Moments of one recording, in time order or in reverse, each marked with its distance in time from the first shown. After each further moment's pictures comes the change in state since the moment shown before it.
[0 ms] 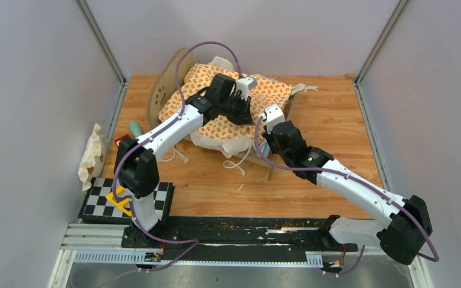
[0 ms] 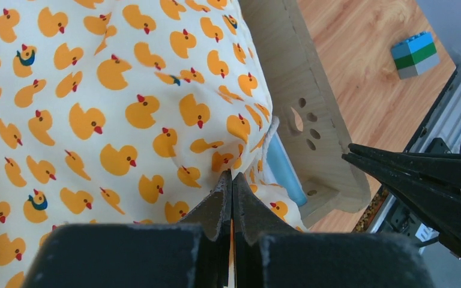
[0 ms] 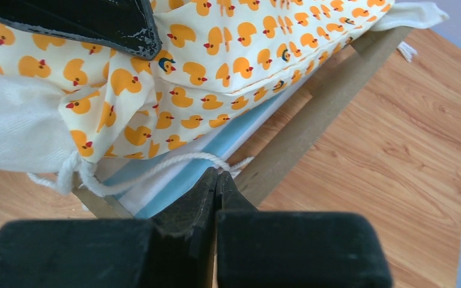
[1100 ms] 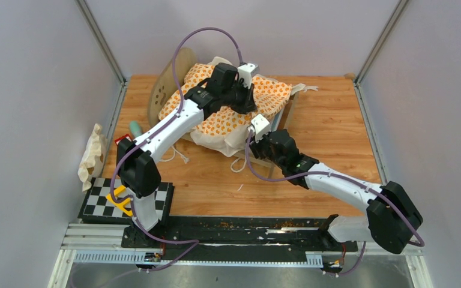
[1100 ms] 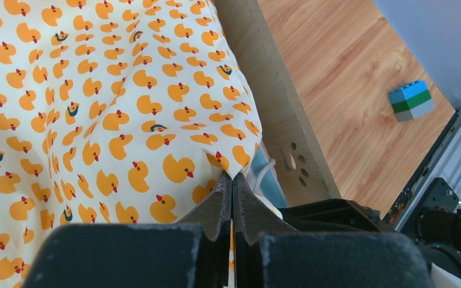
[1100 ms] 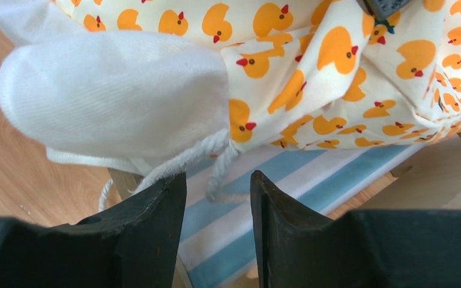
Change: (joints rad) left arm -0.030 0.017 0.163 -0.033 -0.113 -0.018; right arm 0.000 0.093 -0.175 0.402 -0.267 -0.109
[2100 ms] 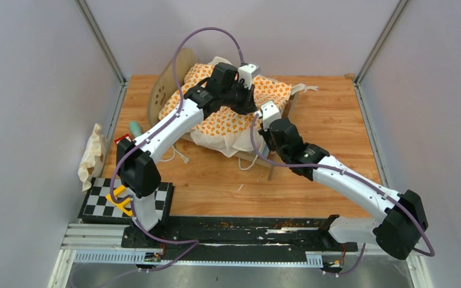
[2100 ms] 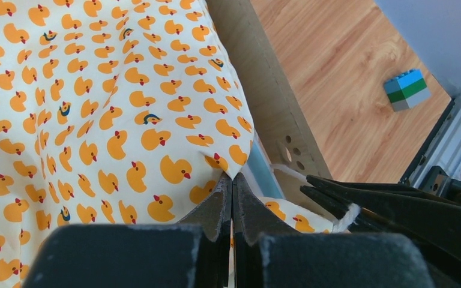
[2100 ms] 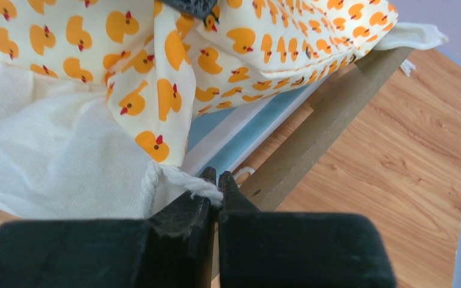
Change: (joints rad) left arm 0.000 0.000 0.014 -0.029 0.030 0.022; right arm 0.000 -0.050 0.225 -0.389 0.269 0.078
